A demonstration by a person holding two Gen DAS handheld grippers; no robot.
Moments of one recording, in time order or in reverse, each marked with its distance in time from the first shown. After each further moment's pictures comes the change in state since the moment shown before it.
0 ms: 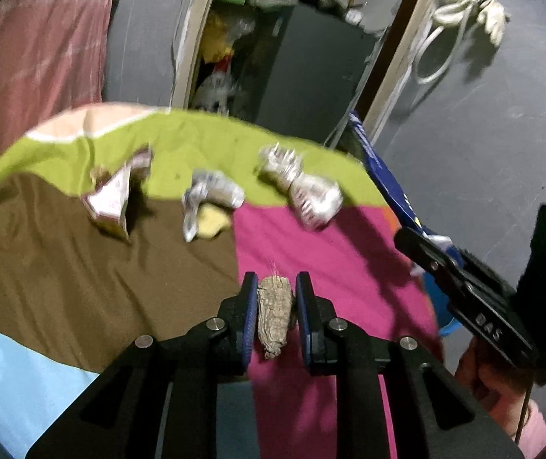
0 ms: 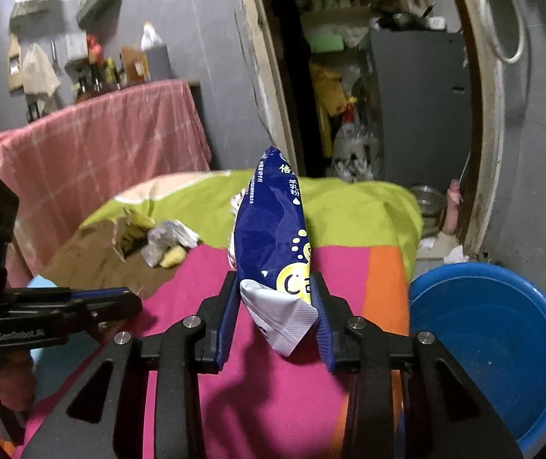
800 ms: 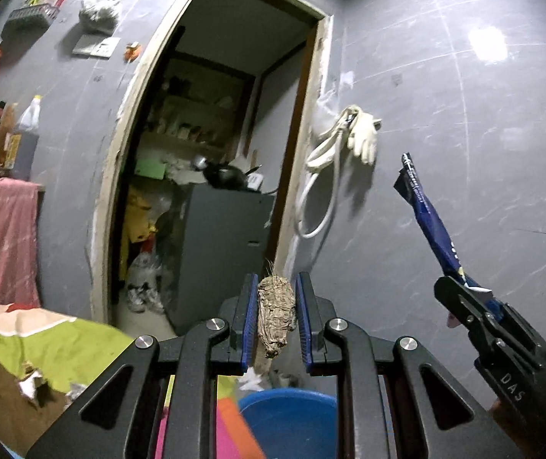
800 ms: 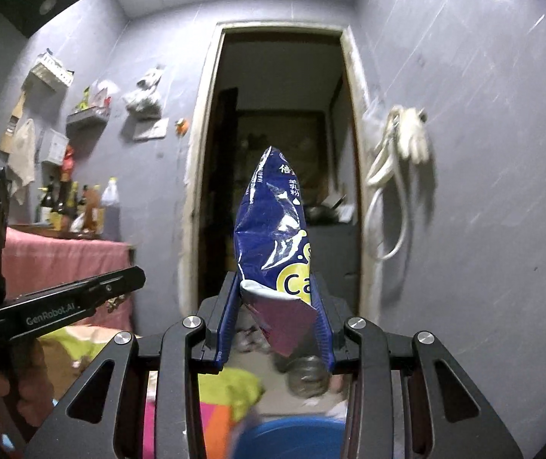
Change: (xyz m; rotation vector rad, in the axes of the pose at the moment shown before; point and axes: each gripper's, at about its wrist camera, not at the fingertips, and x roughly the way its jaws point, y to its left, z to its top) left arm -0.093 -0.163 0.047 0.204 -0.647 -0.213; right arm -0.204 -0.001 0.048 -0.177 -0.632 -0.389
